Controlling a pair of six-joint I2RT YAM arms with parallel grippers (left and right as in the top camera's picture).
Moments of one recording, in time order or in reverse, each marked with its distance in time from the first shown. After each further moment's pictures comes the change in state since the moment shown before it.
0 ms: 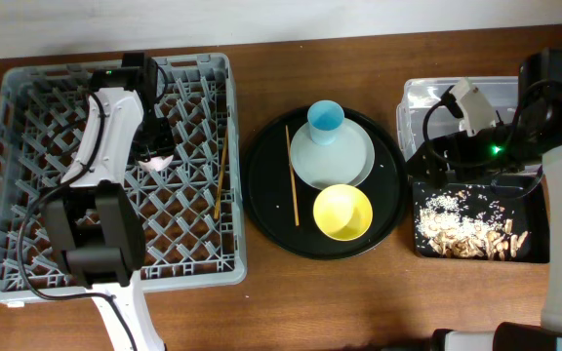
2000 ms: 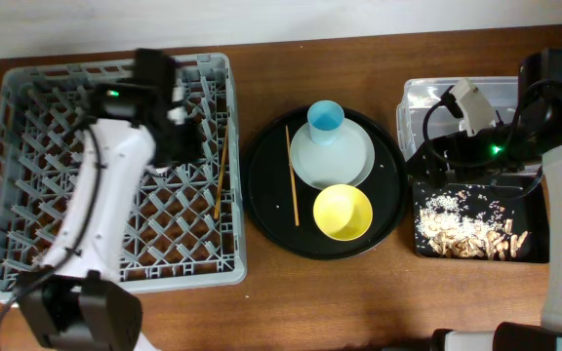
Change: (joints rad) left arm -0.180 -0.393 -0.167 0.015 0.198 0.011; right arm 0.000 0.000 0.000 0.001 0.000 -0.001
